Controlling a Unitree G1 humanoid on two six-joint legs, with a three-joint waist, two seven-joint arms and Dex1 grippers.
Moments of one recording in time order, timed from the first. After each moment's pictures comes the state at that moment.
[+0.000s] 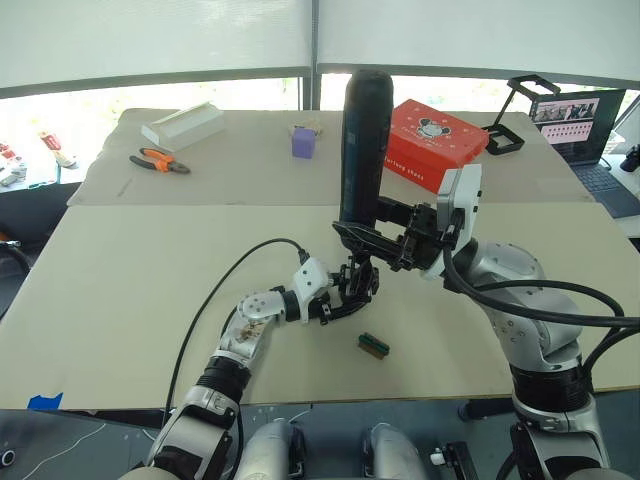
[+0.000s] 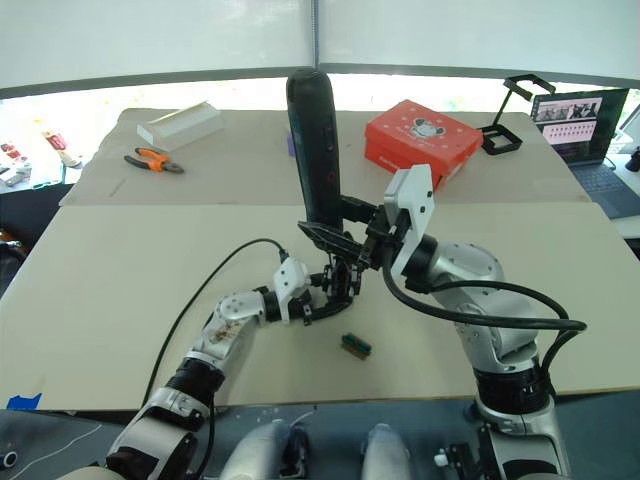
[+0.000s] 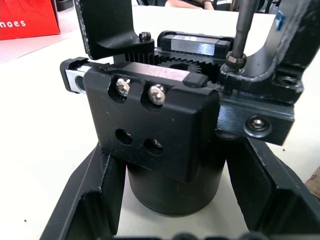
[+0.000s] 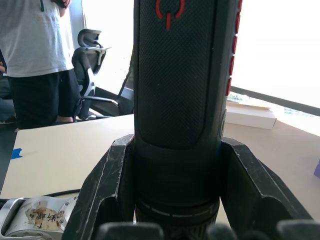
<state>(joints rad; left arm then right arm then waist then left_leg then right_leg) -0.49 0.15 -0.22 0.48 -0.12 -0.13 -0.93 -0.46 -0.46 0.03 -0.40 0.60 0.48 0.74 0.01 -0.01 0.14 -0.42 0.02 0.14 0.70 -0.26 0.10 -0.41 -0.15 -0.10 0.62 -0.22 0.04</state>
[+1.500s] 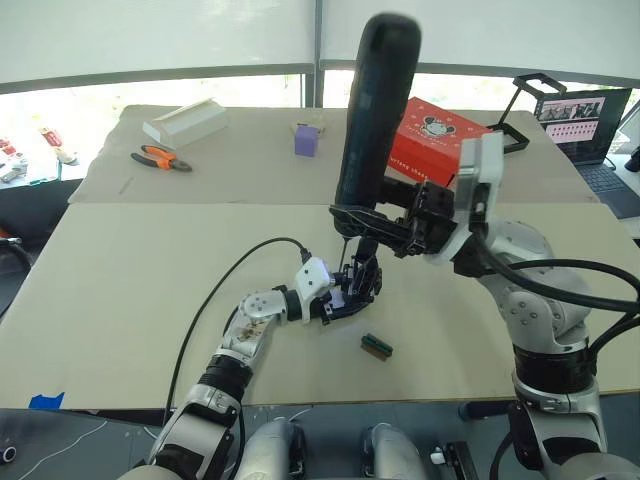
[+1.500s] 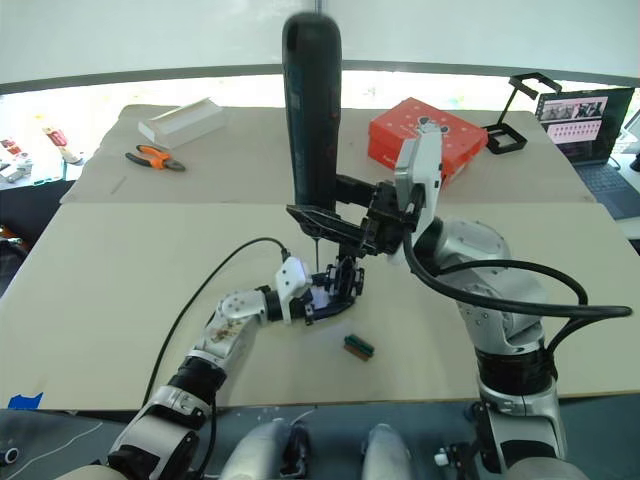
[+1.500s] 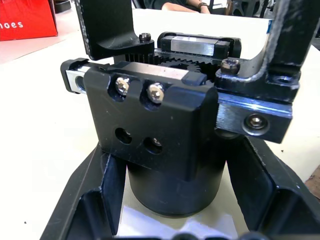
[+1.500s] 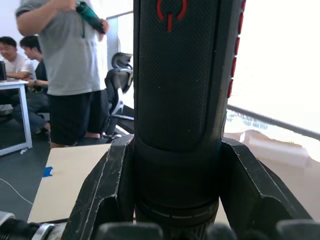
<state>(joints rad) -0.50 0.14 -0.23 0.50 -0.12 -0.13 -0.94 -0.58 -0.46 -0.03 -0.41 0.74 0.51 0.82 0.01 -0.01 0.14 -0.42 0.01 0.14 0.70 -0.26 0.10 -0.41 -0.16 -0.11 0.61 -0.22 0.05</state>
